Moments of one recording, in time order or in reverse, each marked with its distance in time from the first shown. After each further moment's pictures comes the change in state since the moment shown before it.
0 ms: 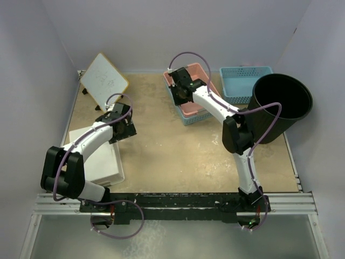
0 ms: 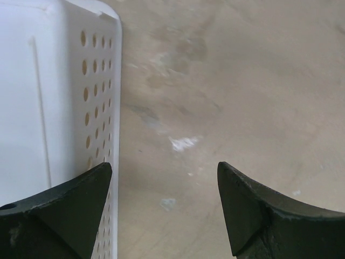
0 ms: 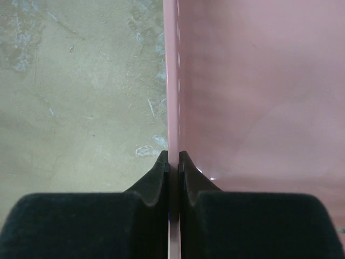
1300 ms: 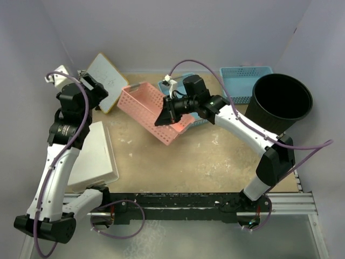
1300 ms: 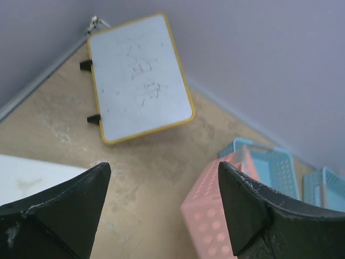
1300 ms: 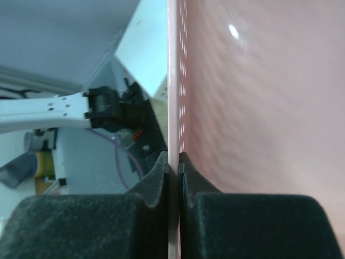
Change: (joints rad) left arm 0.158 -0.413 0.343 0.042 -0.121 0.073; right arm 0.101 -0.567 -0.488 0.250 -0.808 0.171
